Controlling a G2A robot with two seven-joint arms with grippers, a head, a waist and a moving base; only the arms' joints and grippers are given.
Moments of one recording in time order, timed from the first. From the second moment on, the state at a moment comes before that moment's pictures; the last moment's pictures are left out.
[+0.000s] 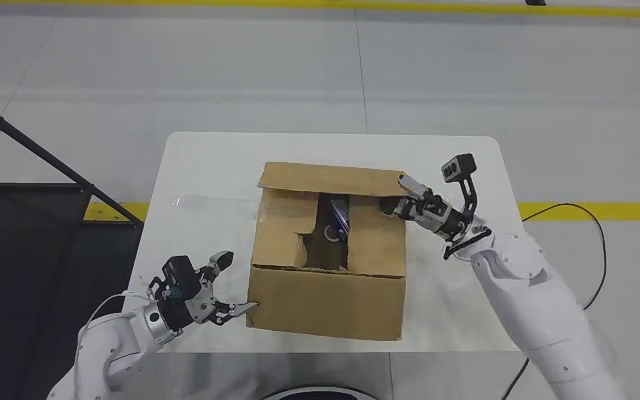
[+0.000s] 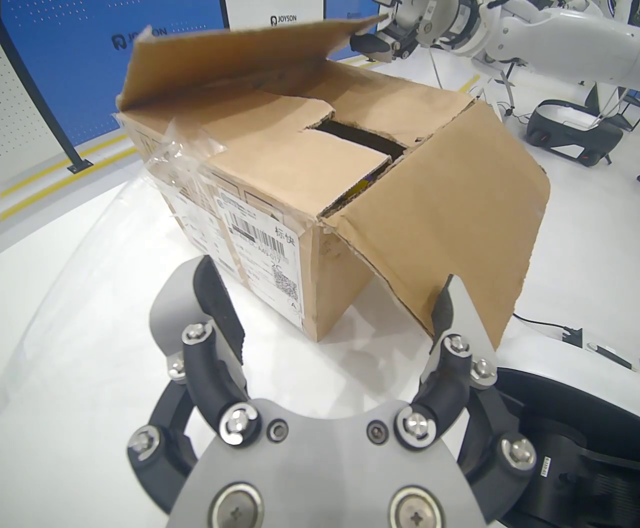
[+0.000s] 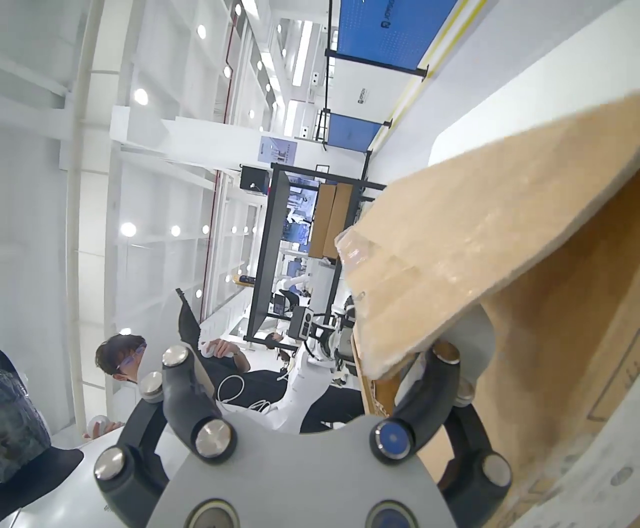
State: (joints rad) left arm 1.74 -1.13 -1.70 -1.84 1.33 -0.92 0.15; right arm -0.93 -1.00 1.09 -1.45 0.61 -0.32 0.71
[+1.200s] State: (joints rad) left arm 1.74 -1.13 -1.70 -1.84 1.33 -0.92 0.15; right arm -0.43 -1.26 0.75 -0.76 0.24 -0.38 0.37
